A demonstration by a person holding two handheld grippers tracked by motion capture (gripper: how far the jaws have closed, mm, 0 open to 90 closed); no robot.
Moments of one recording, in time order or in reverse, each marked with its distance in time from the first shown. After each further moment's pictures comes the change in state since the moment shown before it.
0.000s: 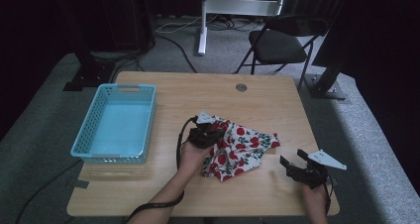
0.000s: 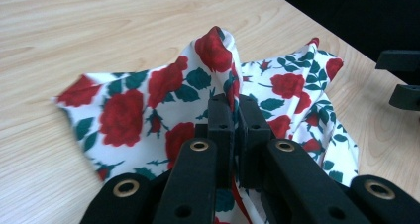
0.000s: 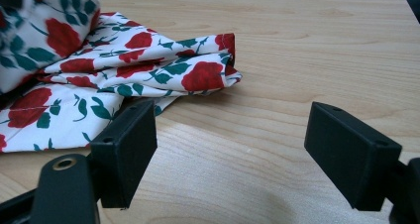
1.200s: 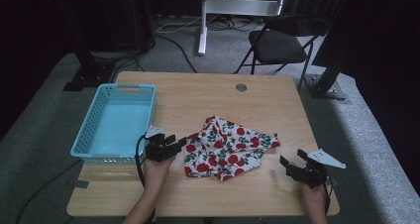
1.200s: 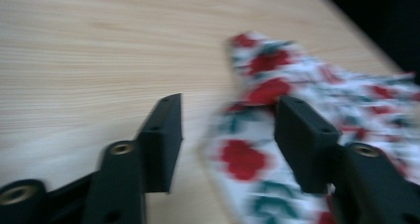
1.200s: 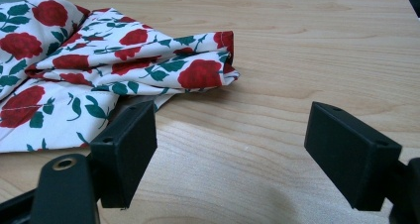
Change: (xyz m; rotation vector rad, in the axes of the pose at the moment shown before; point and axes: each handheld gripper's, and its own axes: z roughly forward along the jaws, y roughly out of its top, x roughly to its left) left arm 0.049 -0.071 -0.080 -0.123 0.181 -0.310; right arm 0.000 0.001 0.002 0.019 -0.013 0.009
